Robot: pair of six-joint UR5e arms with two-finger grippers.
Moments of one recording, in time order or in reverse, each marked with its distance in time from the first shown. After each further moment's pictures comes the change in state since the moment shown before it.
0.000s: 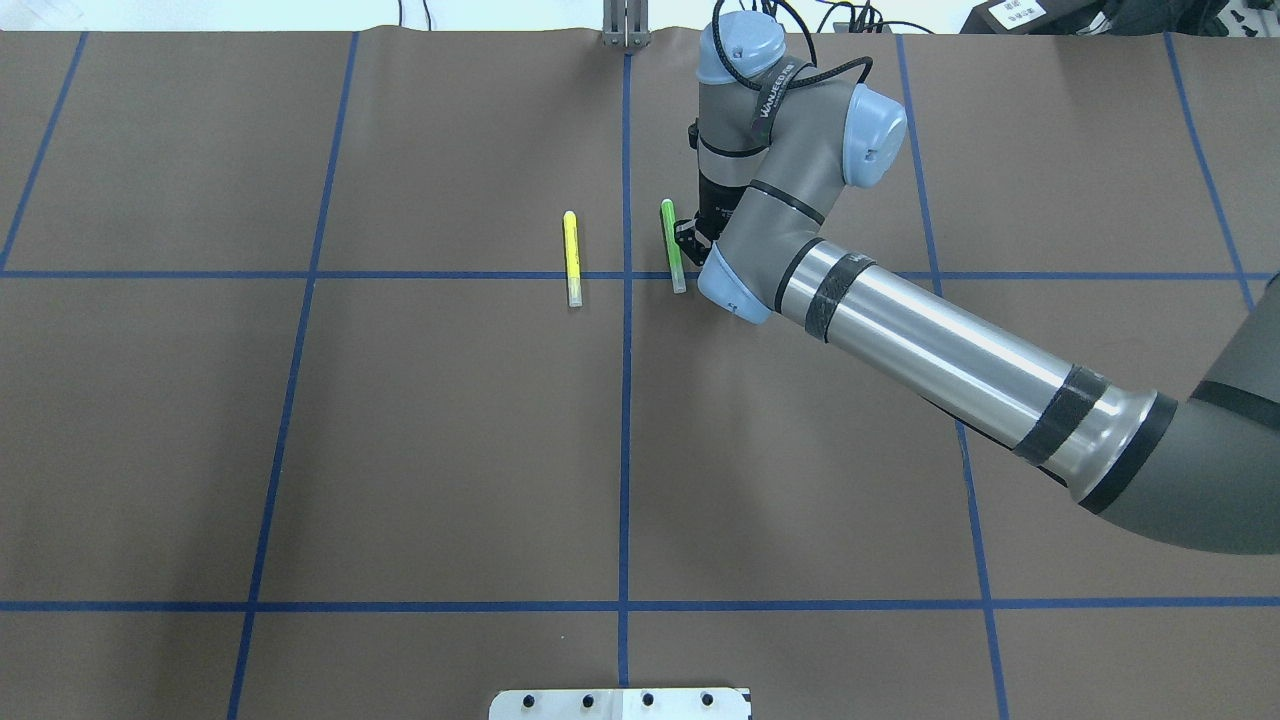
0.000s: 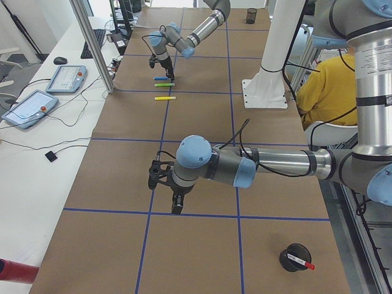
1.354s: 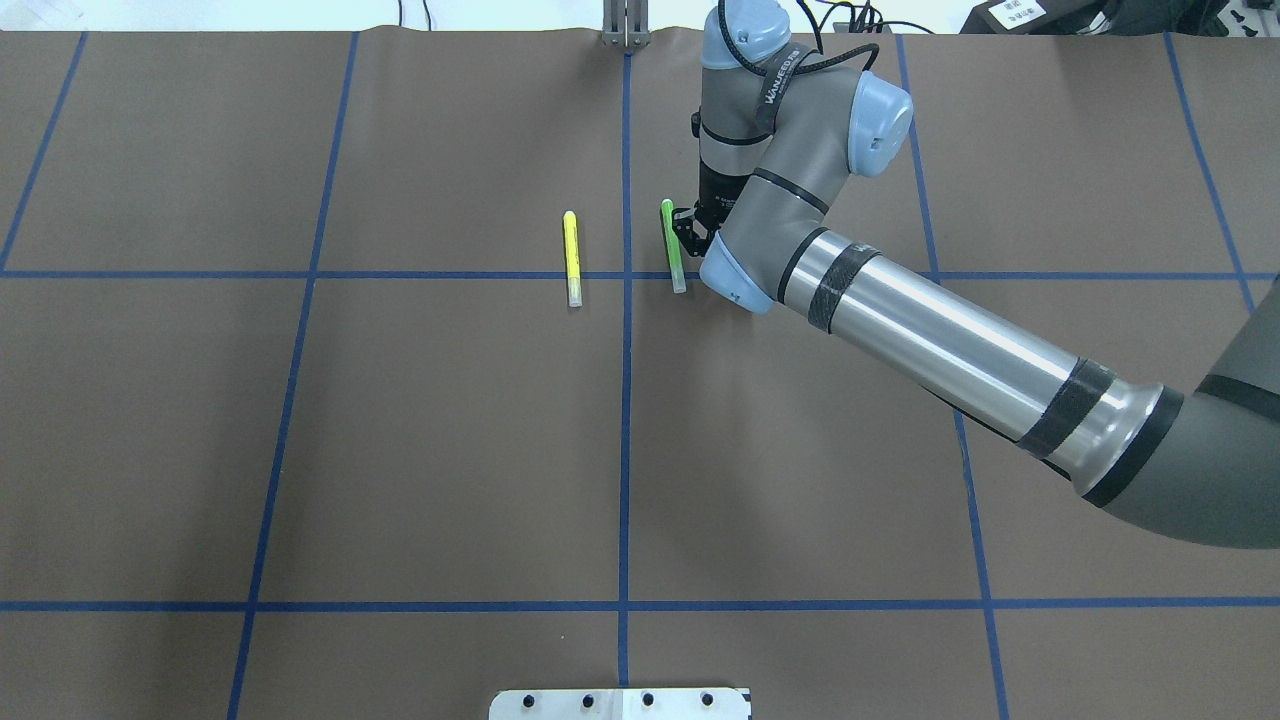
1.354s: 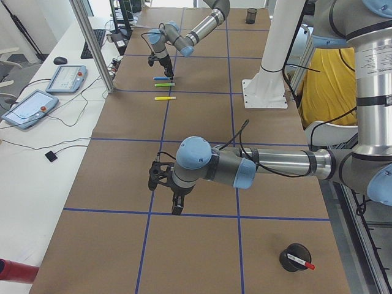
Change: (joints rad) left arm 0.000 0.000 0.005 -0.002 0.000 0.001; right arm 0.013 0.001 0.012 -0.004 0.018 0.026
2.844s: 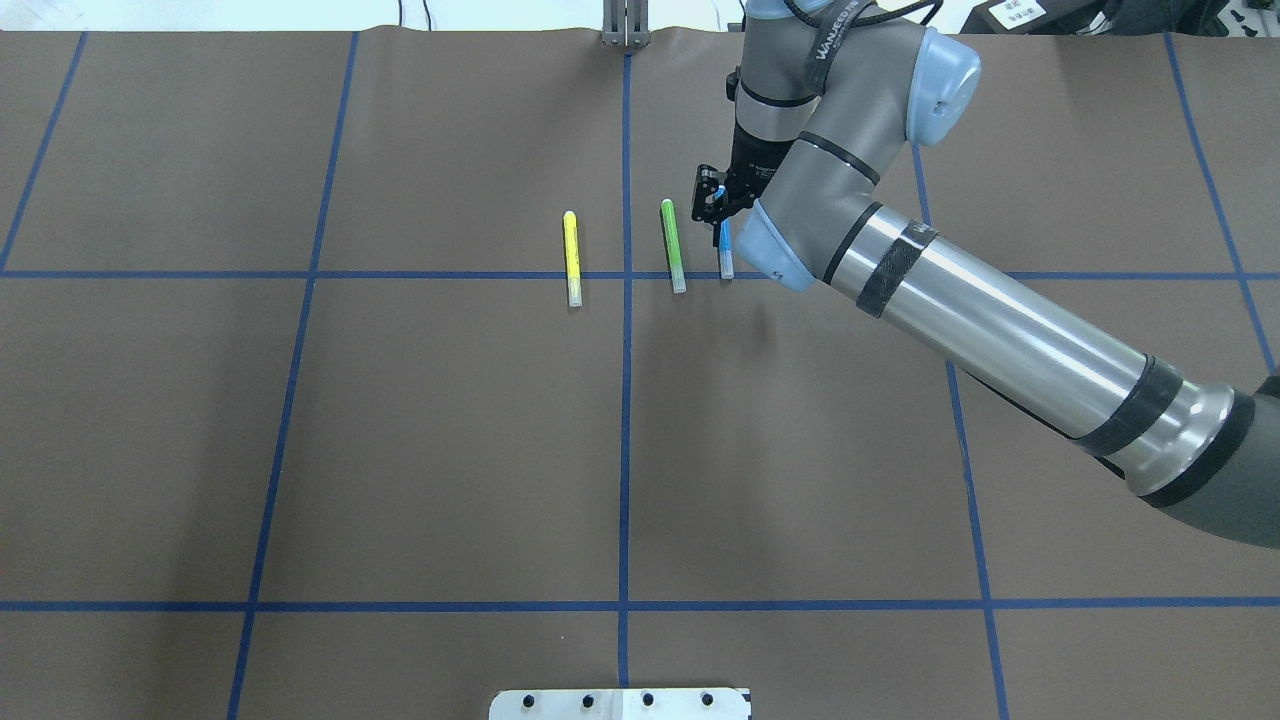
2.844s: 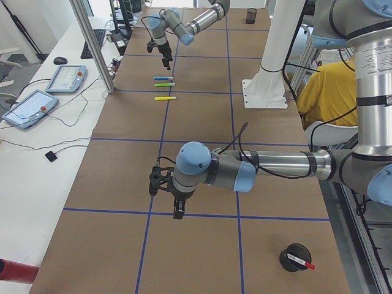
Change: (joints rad) left arm 0.000 0.000 0.023 0.000 0.001 0.000; right arm 0.044 -0.077 0.209 -0.131 0.022 0.018
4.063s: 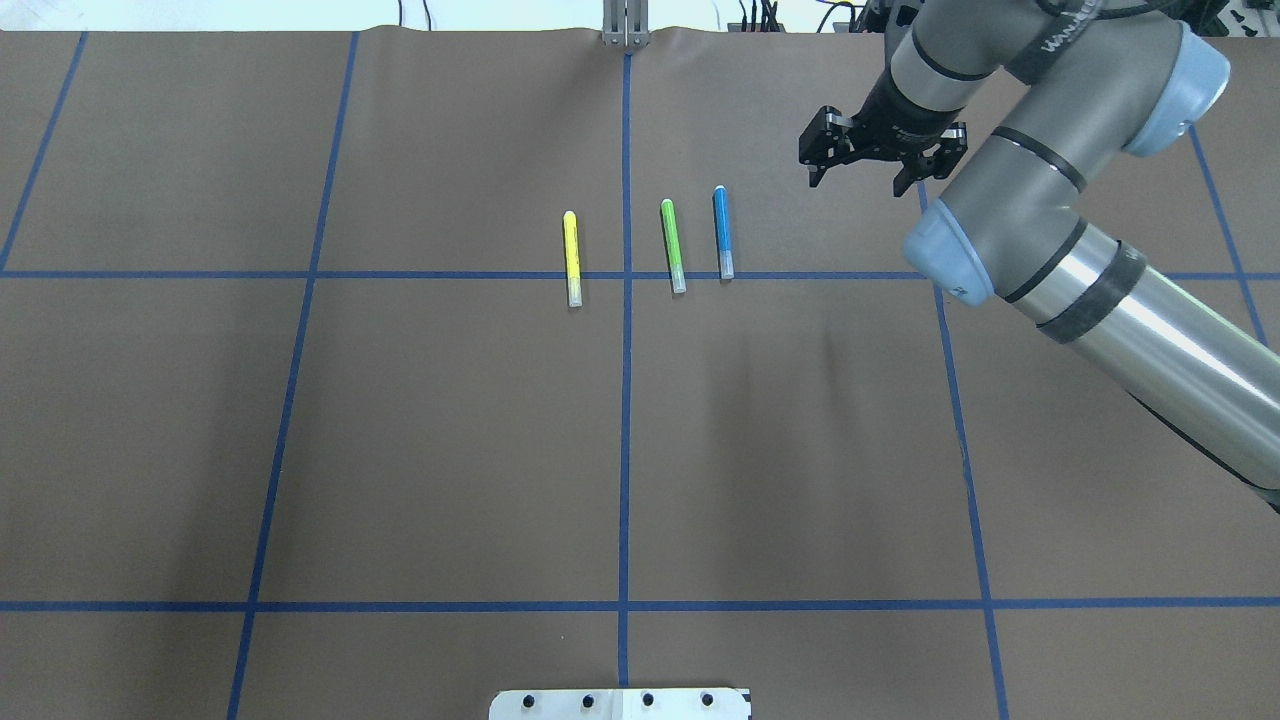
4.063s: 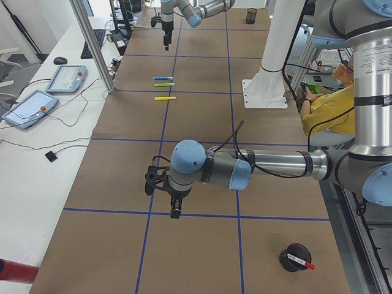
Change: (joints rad) left arm -0.002 -0.024 0.012 0.033 0.001 -0.009; right arm 0.105 -0.255 0.388 0.106 -0.096 0.085
